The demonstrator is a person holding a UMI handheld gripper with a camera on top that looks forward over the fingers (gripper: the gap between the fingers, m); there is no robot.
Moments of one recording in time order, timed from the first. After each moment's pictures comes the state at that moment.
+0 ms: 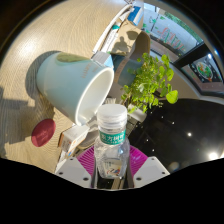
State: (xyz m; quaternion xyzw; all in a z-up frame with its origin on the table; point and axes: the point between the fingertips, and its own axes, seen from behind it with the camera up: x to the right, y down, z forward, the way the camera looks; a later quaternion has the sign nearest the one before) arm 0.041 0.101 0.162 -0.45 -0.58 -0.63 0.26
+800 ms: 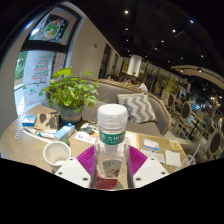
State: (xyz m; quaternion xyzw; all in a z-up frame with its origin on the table) arm 0.069 0.074 0.132 -0.84 -0.10 -0.07 0.53
